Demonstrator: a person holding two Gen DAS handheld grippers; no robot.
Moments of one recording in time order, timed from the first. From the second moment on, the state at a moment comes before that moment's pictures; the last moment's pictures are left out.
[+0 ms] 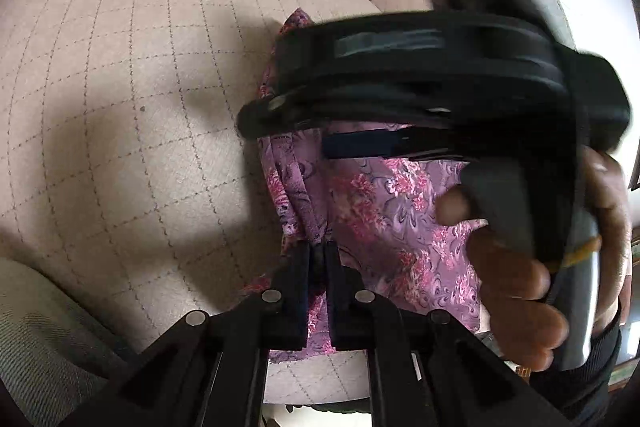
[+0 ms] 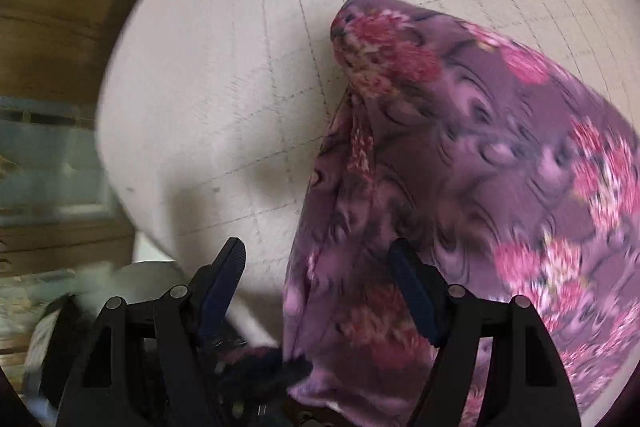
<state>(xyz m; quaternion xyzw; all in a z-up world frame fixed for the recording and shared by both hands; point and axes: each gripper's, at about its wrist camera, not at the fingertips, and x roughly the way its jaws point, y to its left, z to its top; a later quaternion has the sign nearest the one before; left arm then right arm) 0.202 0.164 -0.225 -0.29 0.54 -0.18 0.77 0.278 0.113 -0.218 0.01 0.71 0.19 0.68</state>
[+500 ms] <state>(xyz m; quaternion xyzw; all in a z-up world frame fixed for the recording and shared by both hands) 0.153 0.119 -0.146 -0.18 0.42 -0.22 0.86 0.249 0.047 -0.150 0.07 0.62 0.21 0.75</state>
